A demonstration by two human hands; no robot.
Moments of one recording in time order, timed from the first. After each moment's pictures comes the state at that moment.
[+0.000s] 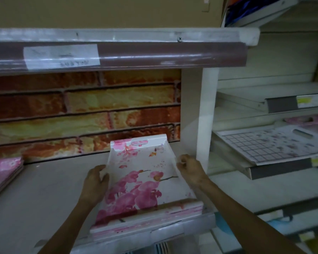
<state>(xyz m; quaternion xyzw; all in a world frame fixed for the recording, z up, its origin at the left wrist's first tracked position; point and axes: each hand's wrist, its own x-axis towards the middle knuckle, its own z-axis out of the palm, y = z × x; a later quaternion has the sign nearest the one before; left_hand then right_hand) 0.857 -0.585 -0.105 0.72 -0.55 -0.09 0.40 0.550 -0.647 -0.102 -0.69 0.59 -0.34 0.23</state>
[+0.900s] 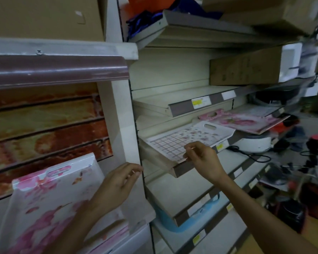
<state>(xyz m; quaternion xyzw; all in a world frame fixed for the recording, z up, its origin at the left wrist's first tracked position) 0.610 -0.609 -0.055 0.32 -0.87 -0.15 0.34 0.322 -0.566 -0.055 -0.57 0.59 -0.56 0.13</state>
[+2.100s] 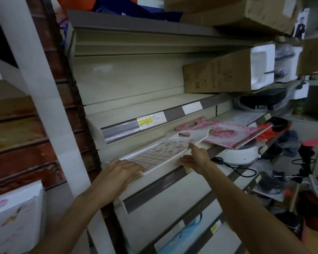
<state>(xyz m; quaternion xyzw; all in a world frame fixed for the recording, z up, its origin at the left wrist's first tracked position) 0.424 -0.675 -0.023 0.24 -0.94 0.14 0.22 0.126 -0.665 -0.051 -0.19 0.53 -0.67 0.49</state>
